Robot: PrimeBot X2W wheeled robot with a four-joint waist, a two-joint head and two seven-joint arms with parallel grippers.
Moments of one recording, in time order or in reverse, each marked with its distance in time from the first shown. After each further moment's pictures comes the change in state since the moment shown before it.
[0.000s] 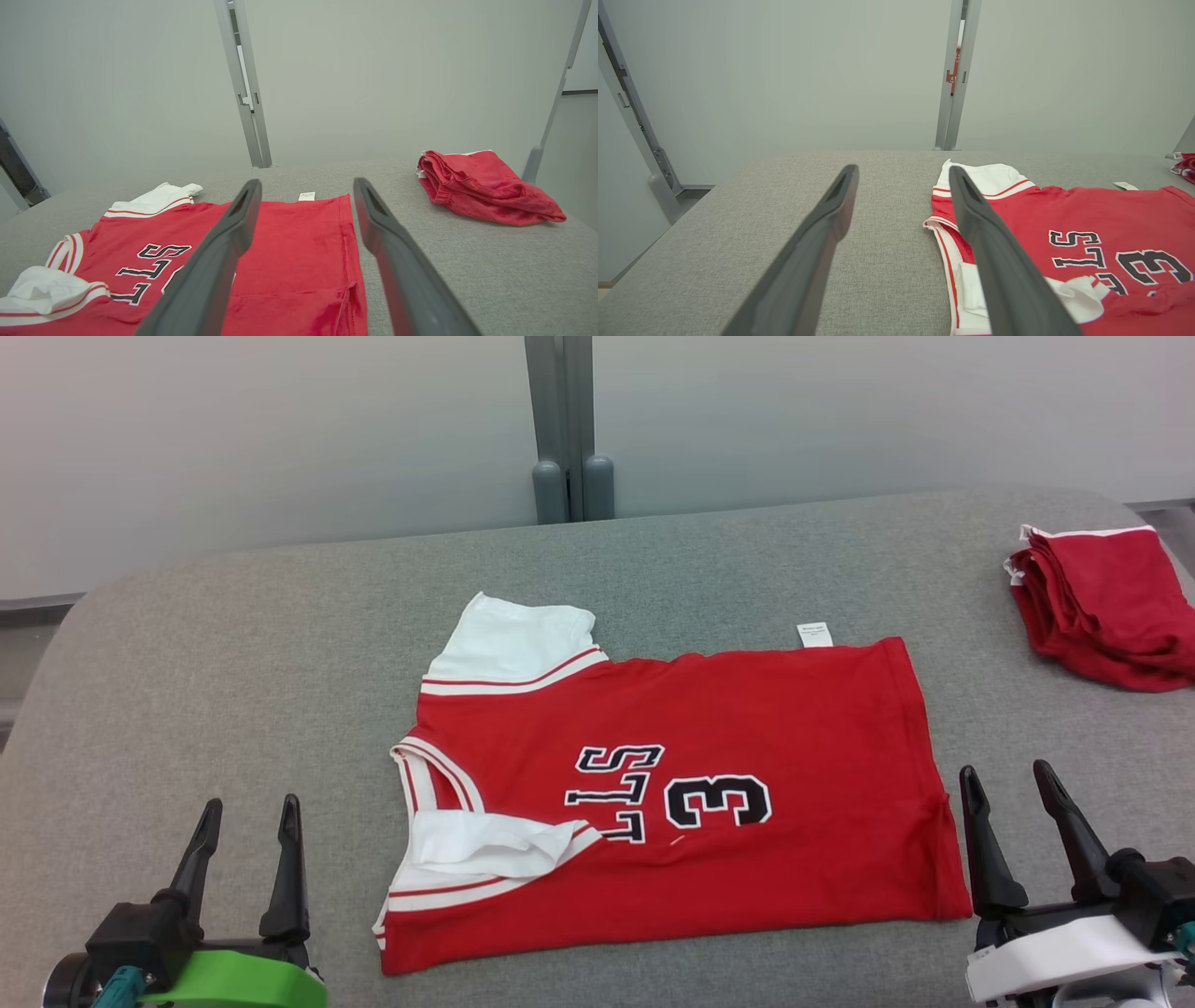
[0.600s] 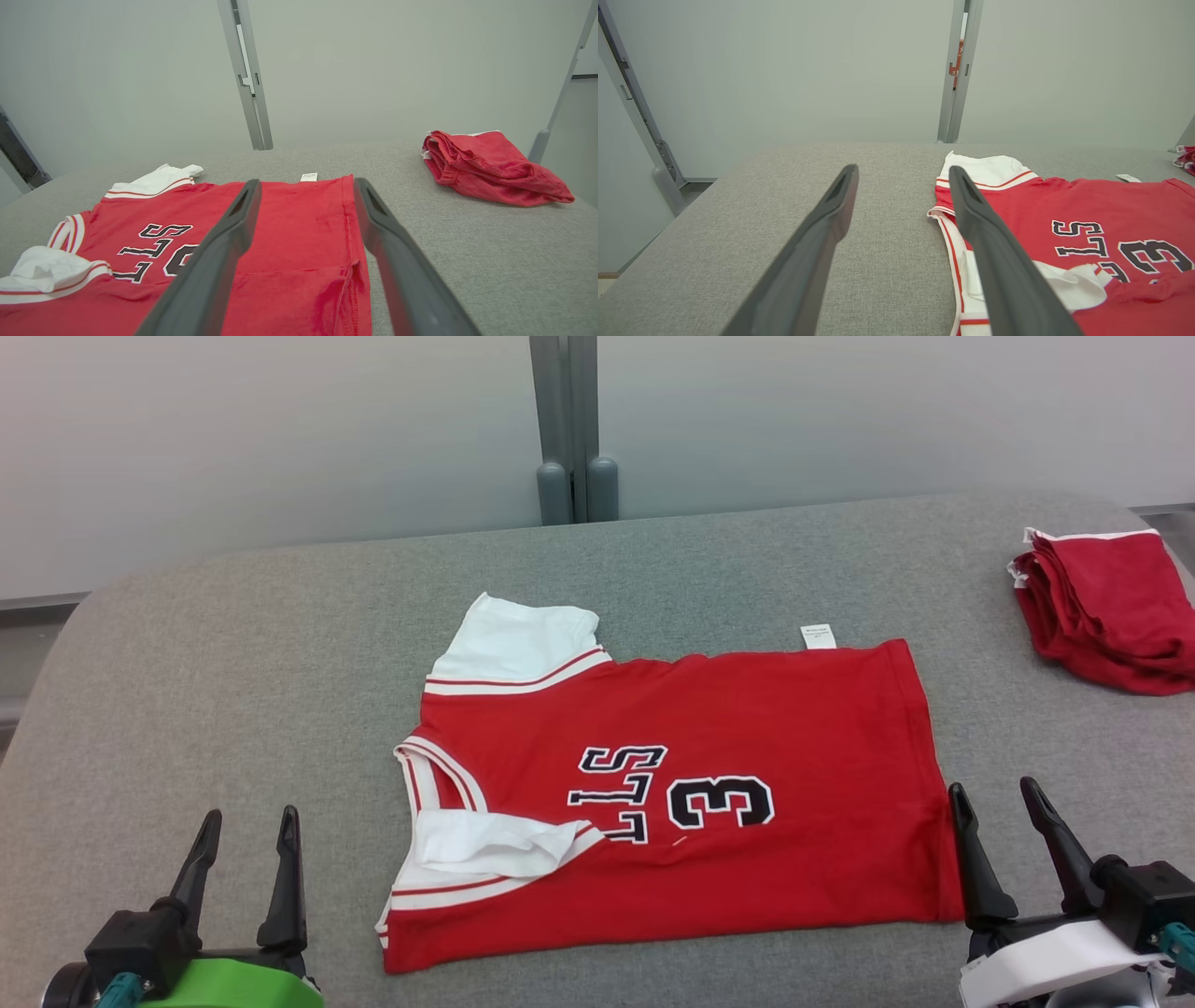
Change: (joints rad) left arm 0.012 0.014 -0.007 0.012 -0.013 -0.003 0.000; right arm 0.005 -0.003 0.014 0.034 0.003 0.000 0.025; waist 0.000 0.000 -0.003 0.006
